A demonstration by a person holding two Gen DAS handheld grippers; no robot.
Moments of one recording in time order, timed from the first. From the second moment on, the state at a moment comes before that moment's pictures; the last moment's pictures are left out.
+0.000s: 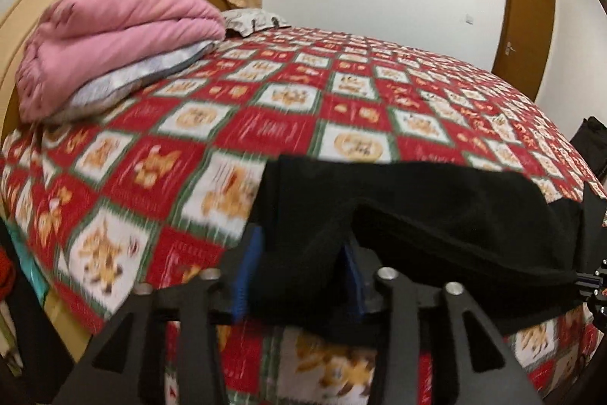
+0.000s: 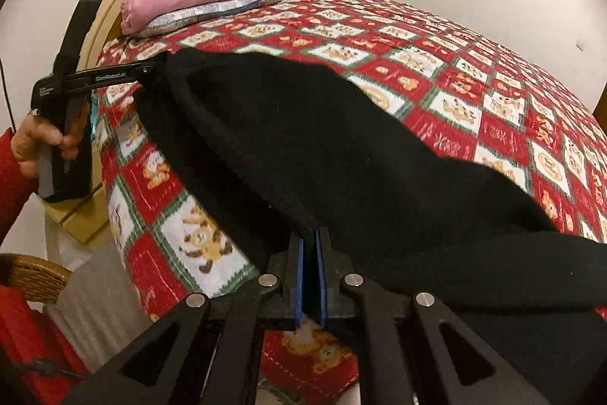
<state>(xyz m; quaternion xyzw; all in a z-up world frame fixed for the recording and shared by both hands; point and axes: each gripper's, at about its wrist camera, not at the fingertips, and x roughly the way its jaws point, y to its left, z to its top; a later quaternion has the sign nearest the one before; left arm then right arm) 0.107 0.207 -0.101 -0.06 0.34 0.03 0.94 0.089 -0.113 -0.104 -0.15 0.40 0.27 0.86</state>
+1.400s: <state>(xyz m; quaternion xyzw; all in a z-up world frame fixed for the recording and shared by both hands) 0.094 0.225 -0.123 -0.37 0.35 -0.02 0.86 0.086 -0.116 -0.107 -0.14 0.40 0.26 0.87</state>
